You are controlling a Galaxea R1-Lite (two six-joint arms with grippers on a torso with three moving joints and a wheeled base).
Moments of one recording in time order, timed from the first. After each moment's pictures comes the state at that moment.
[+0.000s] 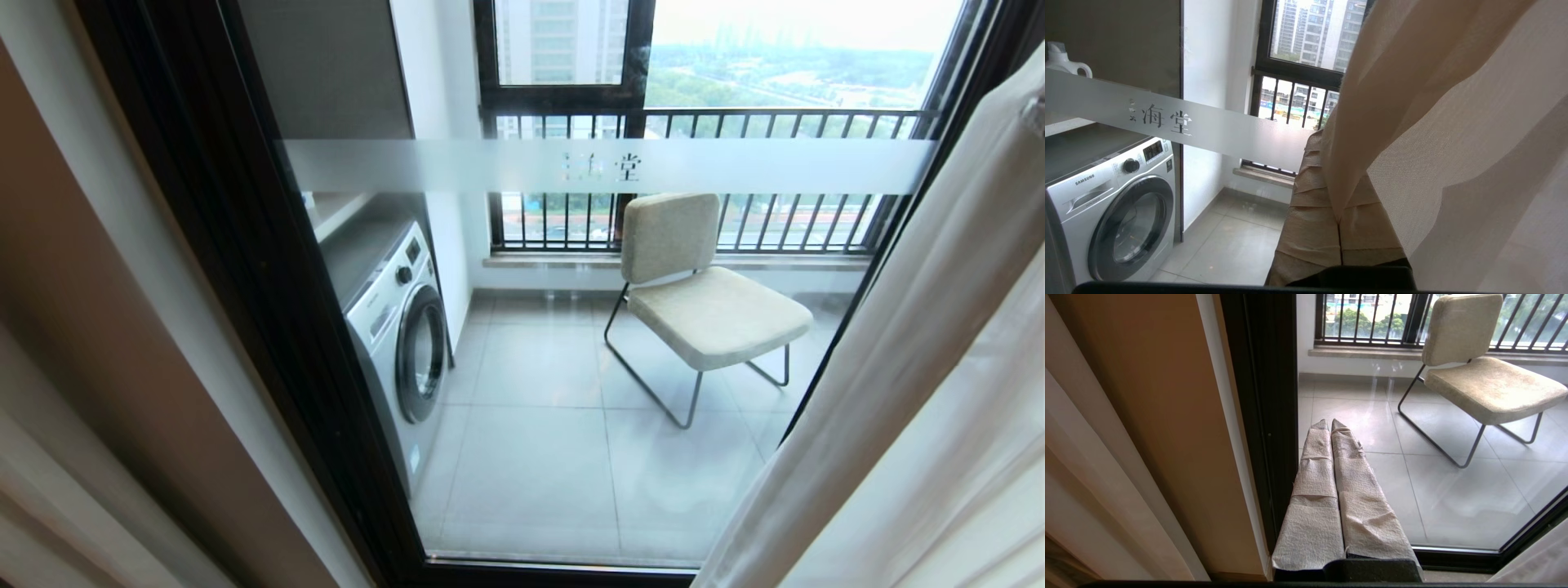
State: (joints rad) left arm 0.00 0.00 0.00 0.00 0.01 -0.03; right arm 0.01 1.21 -0.72 -0.87 0.14 -0.13
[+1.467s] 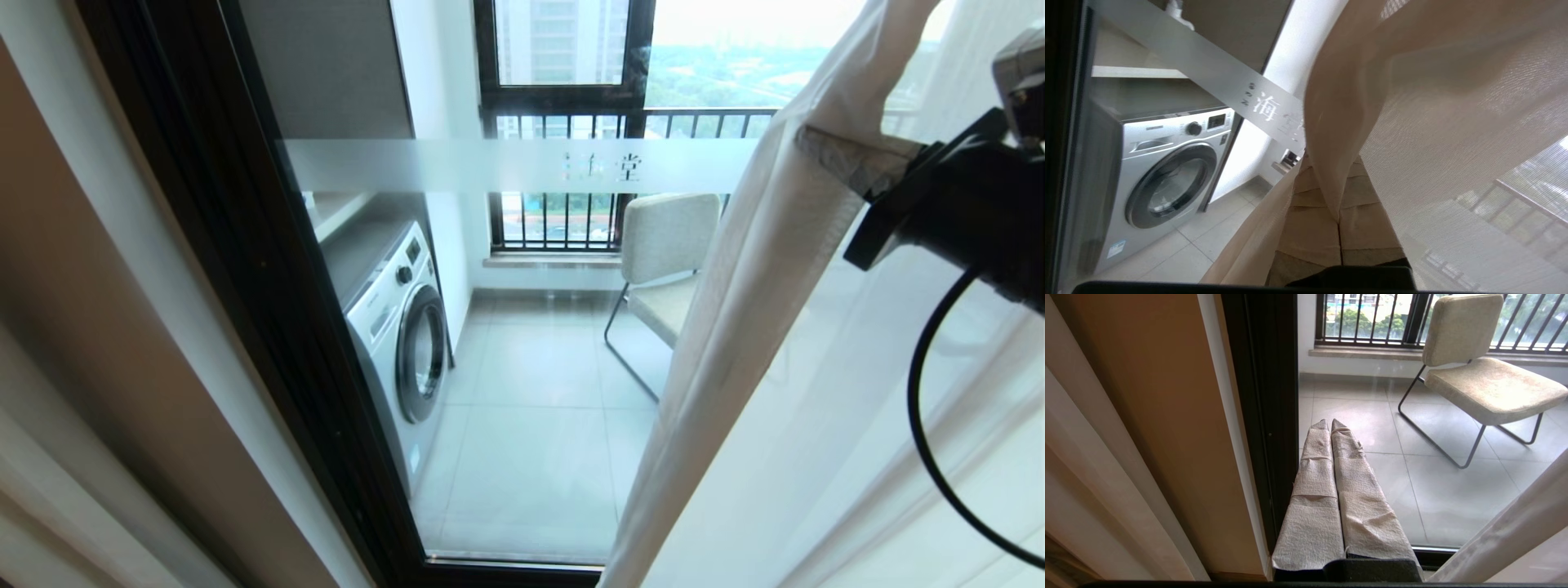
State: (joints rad) left arm 0.00 0.00 0.00 0.00 0.01 -0.03; right arm 0.38 1.38 -0.82 -0.87 0.14 -0.45
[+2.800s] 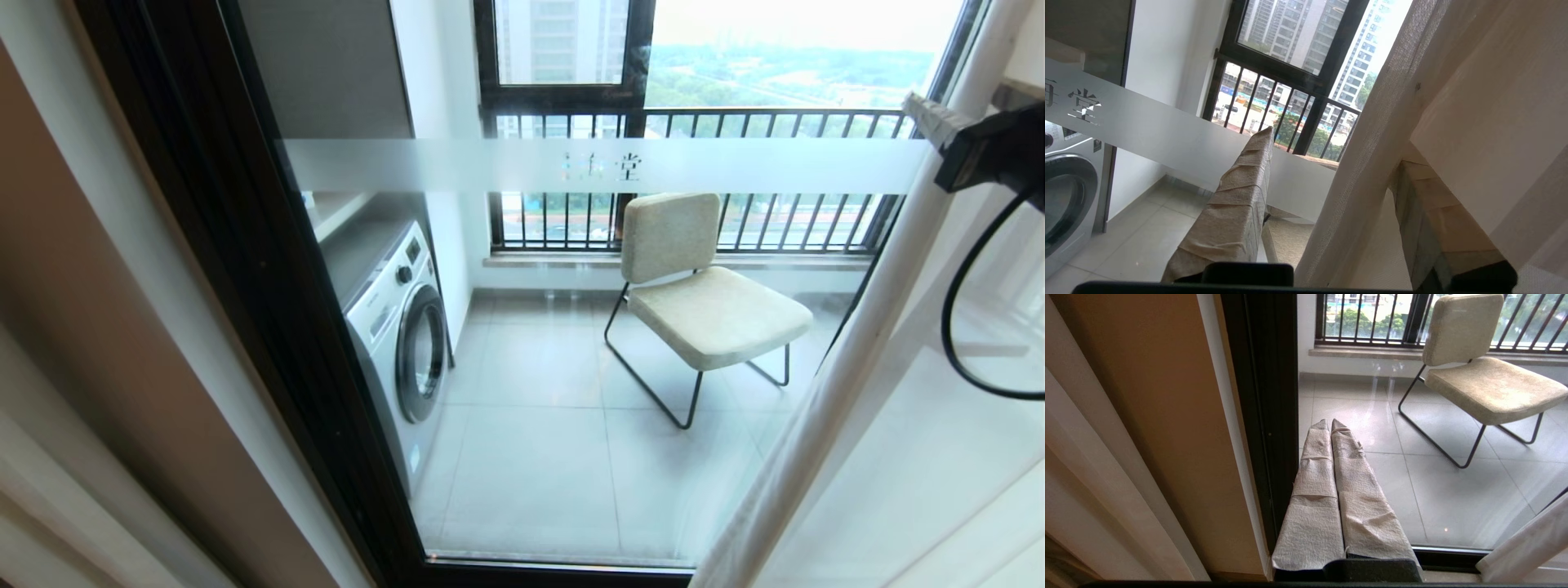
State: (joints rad) left arm 0.00 0.00 0.00 0.00 0.01 -0.03; right arm -0.03 1.51 -0.95 -0.95 0.14 -0.33
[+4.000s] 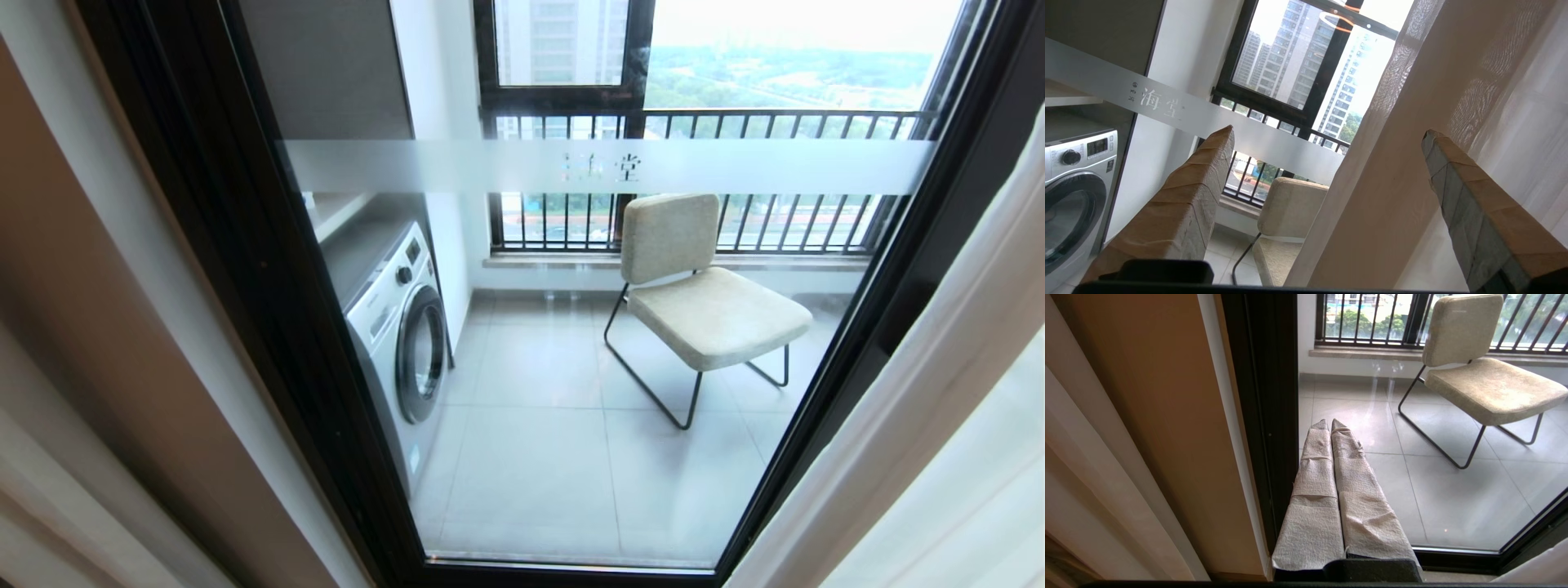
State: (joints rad) left arm 0.00 0.00 0.00 0.00 0.01 -0.03; right arm -0.03 0.72 -0.43 -0.80 0.14 -0.33
